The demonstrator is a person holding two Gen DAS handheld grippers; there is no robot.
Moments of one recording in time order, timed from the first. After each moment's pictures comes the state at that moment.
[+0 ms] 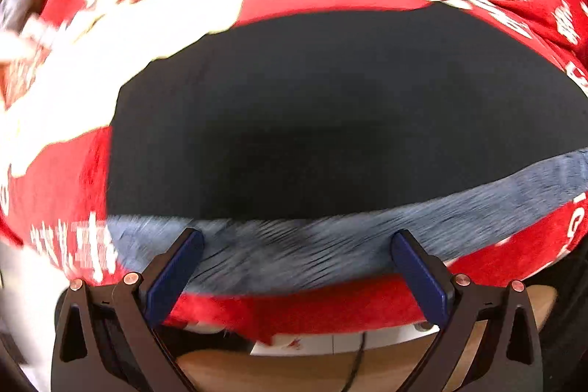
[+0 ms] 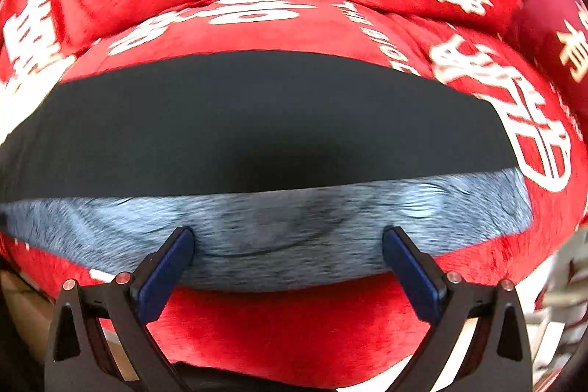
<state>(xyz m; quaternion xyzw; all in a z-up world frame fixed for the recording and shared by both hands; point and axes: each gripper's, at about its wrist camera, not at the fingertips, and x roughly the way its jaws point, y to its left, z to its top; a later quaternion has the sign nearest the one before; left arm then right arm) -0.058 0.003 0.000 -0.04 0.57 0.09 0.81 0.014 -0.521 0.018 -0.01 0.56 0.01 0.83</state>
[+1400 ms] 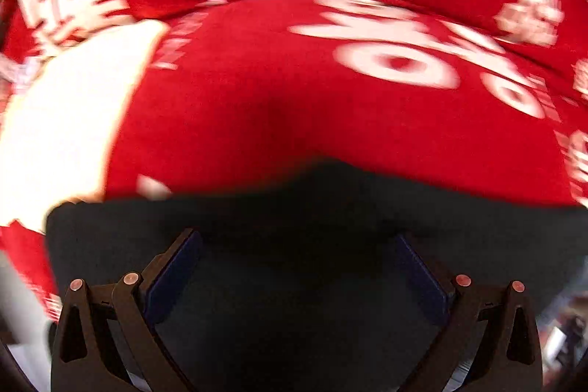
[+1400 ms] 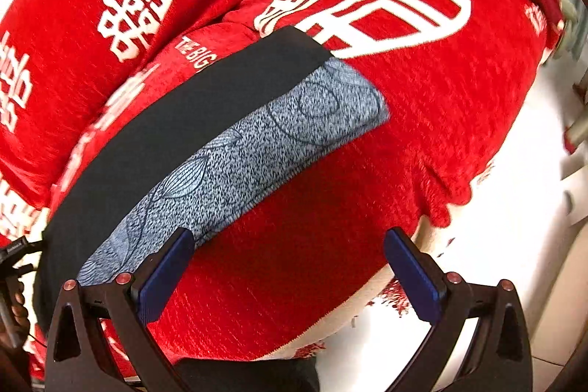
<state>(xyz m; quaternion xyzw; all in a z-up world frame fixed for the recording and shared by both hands) 0.133 -0.120 0.027 -0.08 0.60 0.07 0.79 -0.050 -0.651 0.017 0.23 0.51 -0.11 0.82</state>
